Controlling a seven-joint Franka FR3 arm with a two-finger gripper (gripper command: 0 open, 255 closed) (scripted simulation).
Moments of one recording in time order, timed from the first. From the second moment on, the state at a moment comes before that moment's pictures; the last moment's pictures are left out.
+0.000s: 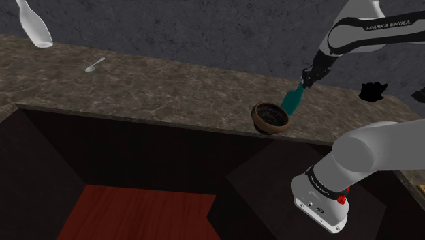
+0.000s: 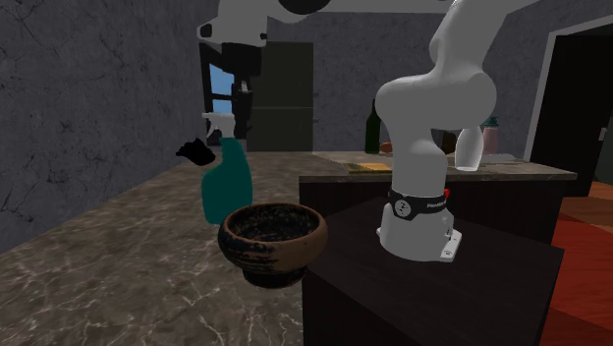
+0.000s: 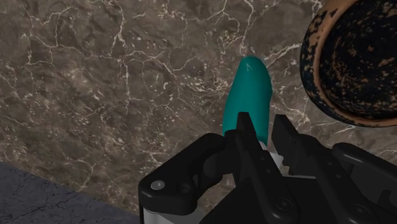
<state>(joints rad) -0.27 -0.60 -0.35 -2.63 -0.32 2.13 -0.03</state>
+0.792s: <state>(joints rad) -0.26 -0.64 -0.32 -2.50 -0.29 1.95 -0.05</state>
